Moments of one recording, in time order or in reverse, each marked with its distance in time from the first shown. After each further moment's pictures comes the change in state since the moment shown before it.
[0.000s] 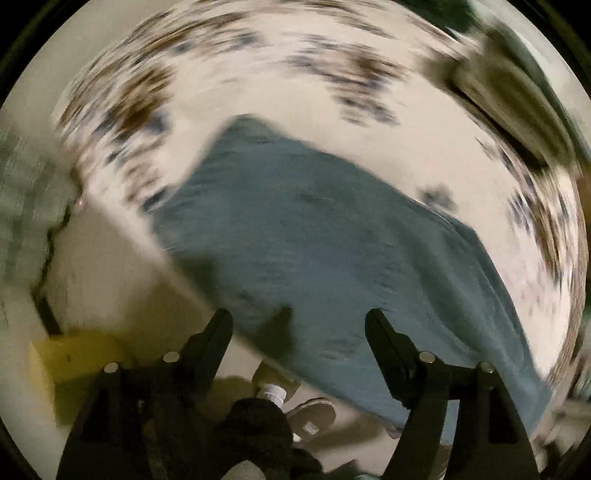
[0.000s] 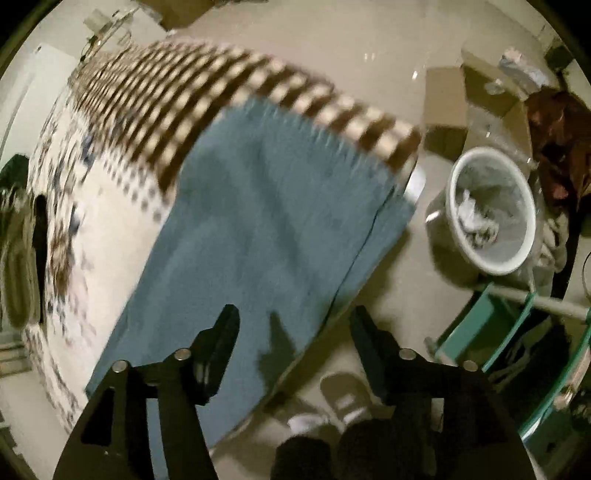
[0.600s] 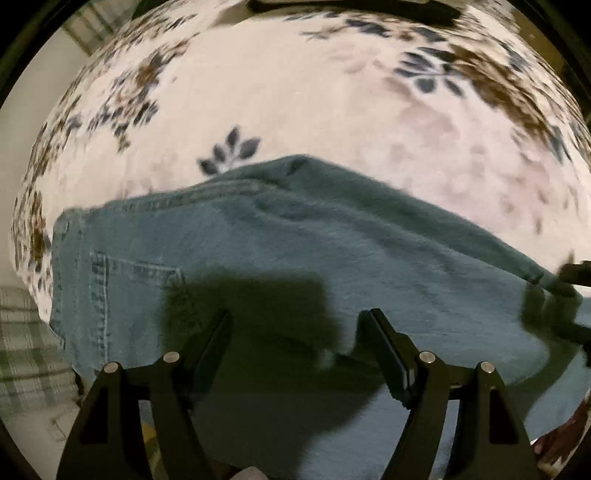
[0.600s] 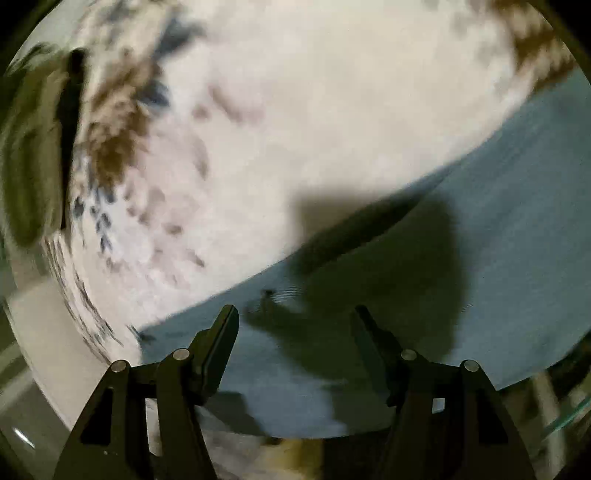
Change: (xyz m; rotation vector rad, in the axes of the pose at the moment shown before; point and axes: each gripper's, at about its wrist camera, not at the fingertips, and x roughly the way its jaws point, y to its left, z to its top) left arm 0.083 -0.162 -0.003 0.391 0.038 0.093; right arm 0.129 0.242 -0.055 -0.105 0.536 0.151
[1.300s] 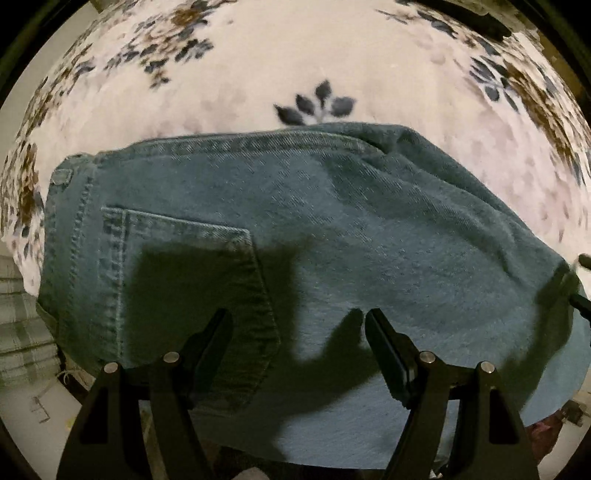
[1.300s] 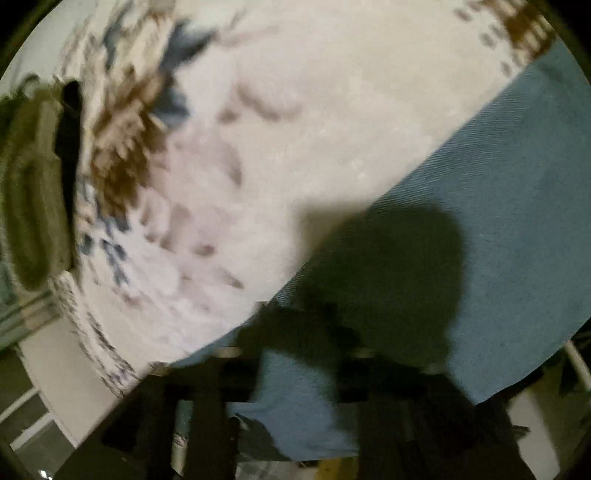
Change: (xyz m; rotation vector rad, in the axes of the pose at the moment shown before) left arm 0.025 0.091 -0.013 -0.076 0.086 -0.072; right arm -0.034 0.013 -0.018 0.028 -0.179 0.073
